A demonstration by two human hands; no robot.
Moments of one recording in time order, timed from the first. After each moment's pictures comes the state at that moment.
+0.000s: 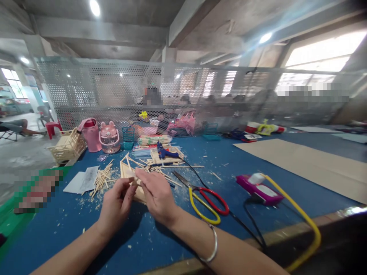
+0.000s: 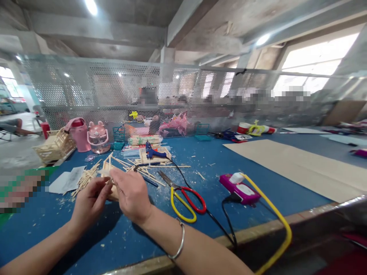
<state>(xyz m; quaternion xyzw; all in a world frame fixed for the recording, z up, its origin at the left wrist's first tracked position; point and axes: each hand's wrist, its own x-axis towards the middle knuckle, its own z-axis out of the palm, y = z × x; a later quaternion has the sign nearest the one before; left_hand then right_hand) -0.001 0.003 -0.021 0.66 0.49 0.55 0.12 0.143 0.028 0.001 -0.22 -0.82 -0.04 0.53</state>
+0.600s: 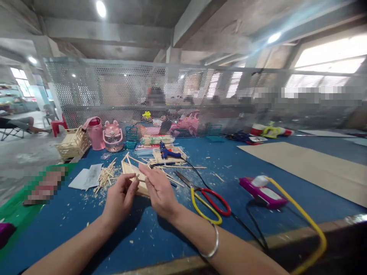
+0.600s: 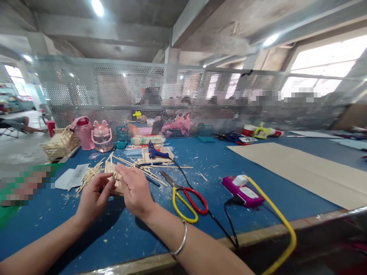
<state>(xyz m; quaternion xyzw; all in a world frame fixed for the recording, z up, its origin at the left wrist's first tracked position) 0.000 0.005 -0.022 0.64 0.51 0.55 0.17 0.143 0.033 -0.001 -0.25 -0.83 0.03 0.51</state>
